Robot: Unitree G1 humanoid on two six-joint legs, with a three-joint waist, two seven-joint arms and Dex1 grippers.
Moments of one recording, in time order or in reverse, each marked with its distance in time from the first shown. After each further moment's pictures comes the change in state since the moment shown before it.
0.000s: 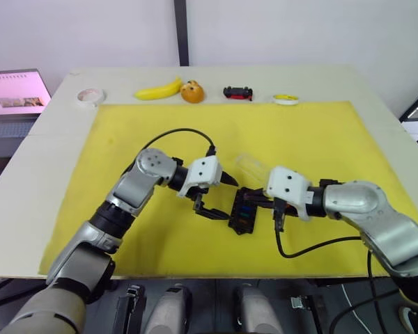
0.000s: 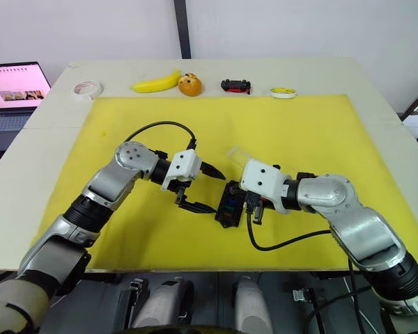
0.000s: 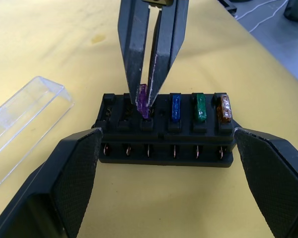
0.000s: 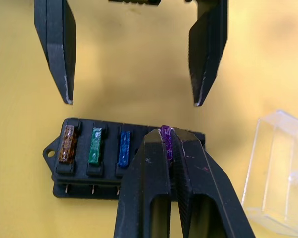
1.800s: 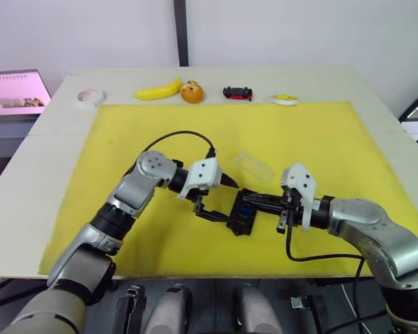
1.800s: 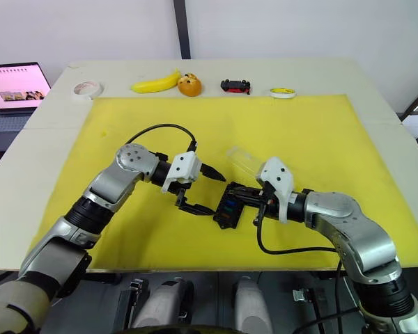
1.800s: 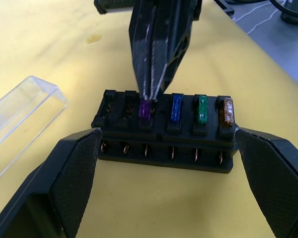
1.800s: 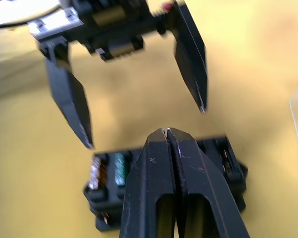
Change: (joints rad) left arm 0.013 -0.007 0.000 0.005 0.000 -0.008 -0.004; right arm 0.148 0.186 -0.196 0.064 0.268 0.080 -0.045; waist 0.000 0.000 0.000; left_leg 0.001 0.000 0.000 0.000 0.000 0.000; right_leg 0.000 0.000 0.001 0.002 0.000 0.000
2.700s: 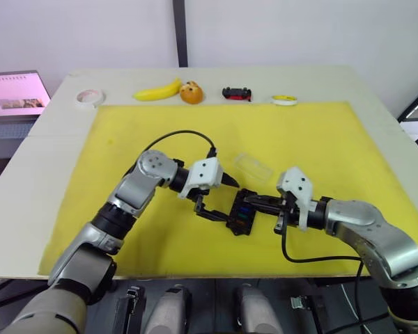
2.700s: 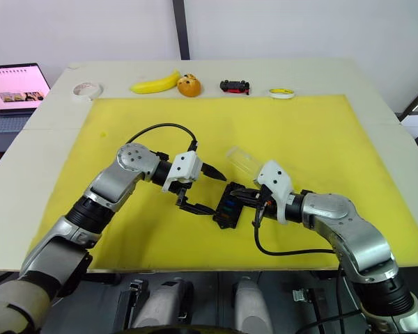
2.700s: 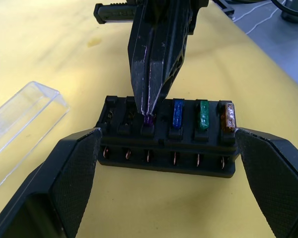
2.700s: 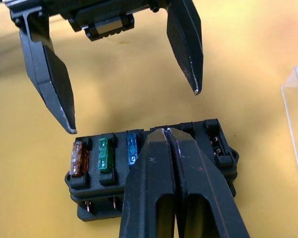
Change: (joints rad) left arm -0.005 -0.005 0.000 0.005 0.005 -0.015 0.001; right arm 0.009 -0.039 0.072 0.008 -0.072 -0.080 -0.030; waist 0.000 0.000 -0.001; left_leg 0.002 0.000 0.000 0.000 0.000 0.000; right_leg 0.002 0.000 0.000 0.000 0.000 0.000
